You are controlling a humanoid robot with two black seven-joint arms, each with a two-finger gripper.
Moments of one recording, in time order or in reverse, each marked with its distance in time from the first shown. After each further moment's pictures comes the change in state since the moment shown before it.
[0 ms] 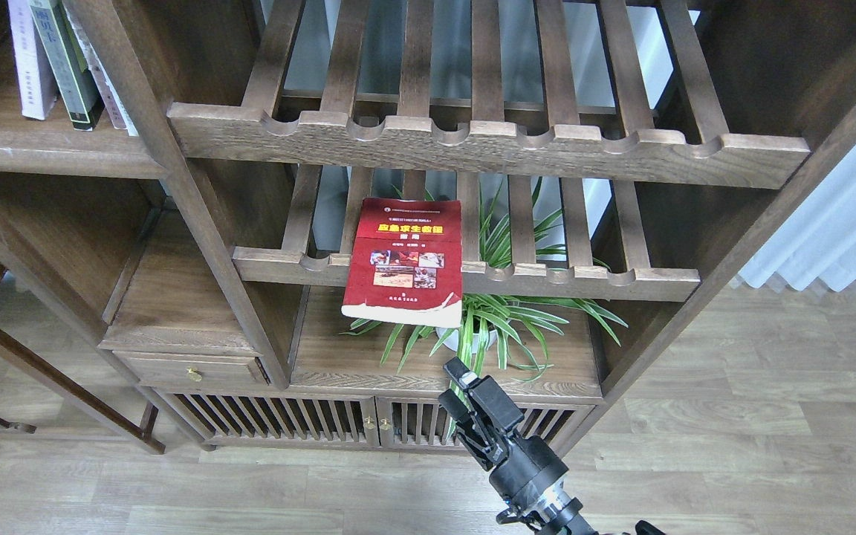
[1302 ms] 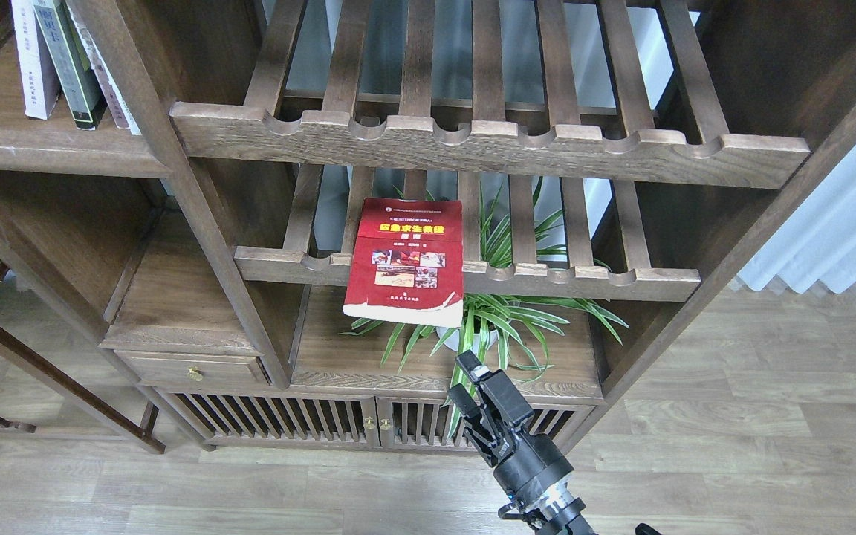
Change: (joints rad) left arm 0.970 -0.235 -0.375 -0.423 -0.152 0.000 0.015; right arm -0.018 0.008 0.012 0.002 0.010 0.000 0.056
